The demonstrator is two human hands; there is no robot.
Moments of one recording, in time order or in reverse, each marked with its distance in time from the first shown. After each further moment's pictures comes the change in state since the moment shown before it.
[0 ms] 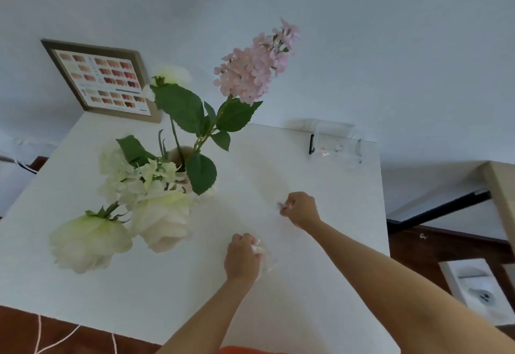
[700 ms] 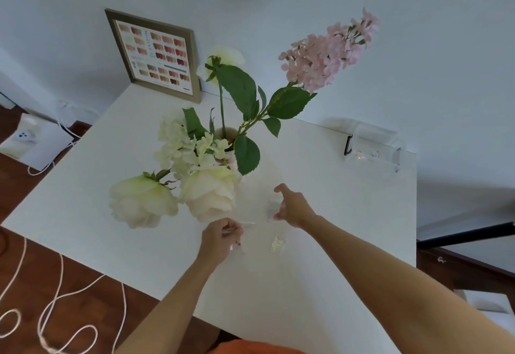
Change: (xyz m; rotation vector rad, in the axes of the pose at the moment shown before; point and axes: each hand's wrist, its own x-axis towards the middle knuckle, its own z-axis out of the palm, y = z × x) left_hand 0.003 -0.086 -0.071 -0.557 0.034 -0.050; right_hand -0.011 -0.055 0.049 -0.162 -0.277 -0.207
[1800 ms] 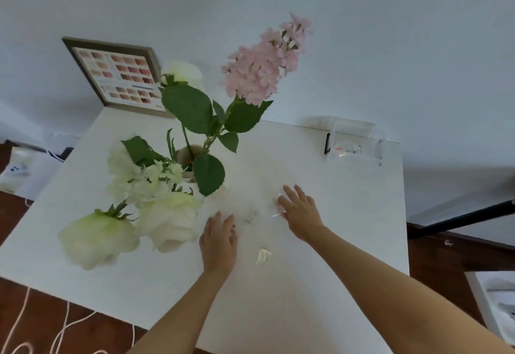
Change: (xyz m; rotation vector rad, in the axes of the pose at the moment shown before) left_hand 0.027 0.010 0.057 0.775 0.145 0.142; right_hand 0.005 0.072 -0.010 -0.450 0.202 -0.151
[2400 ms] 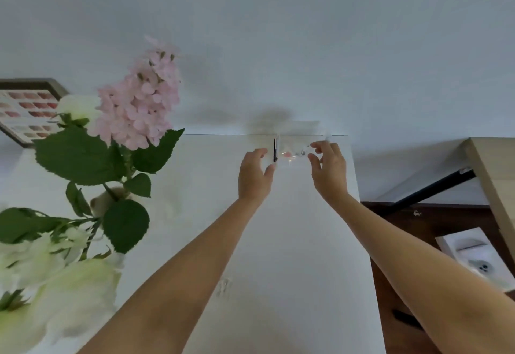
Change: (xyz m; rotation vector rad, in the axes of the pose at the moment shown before) left_hand 0.116 0.241 -0.012 -0.517 -0.030 0.328; right_hand 0.003 0.148 -0.103 0.579 0.699 0.429
